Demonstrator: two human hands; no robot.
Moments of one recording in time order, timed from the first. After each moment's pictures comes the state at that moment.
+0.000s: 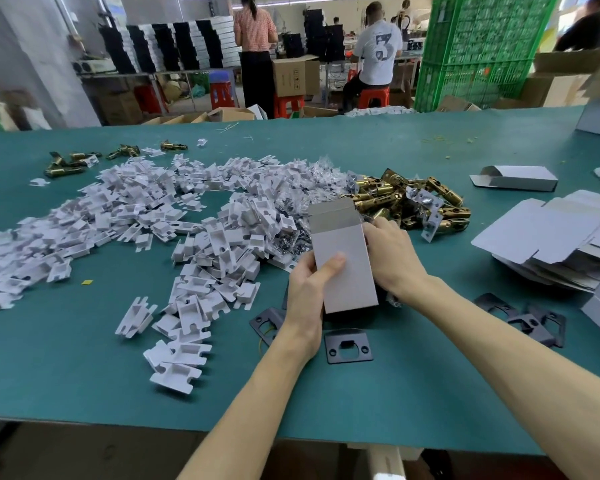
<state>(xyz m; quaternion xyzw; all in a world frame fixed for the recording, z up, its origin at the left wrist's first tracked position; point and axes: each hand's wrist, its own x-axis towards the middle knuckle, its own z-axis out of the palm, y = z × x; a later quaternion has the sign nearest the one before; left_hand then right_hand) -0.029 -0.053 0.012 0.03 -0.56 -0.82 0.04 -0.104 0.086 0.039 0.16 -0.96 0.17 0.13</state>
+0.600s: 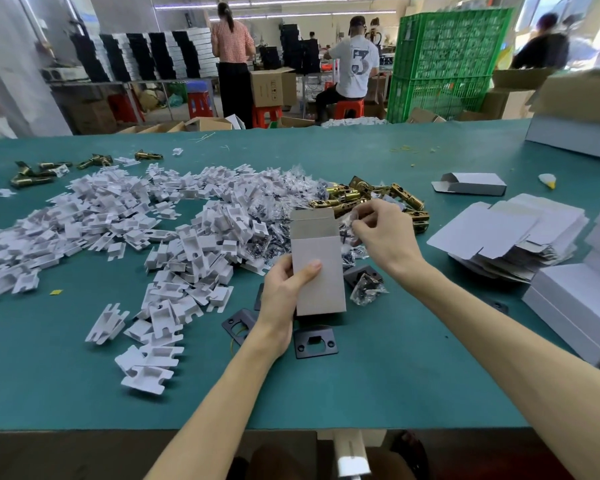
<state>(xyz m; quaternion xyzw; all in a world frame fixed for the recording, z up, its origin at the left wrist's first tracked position) -0.024 -0.048 0.013 0.01 -0.60 -0.80 0.04 -0.078 0.117 0.084 0.04 -0.87 0.45 0.17</state>
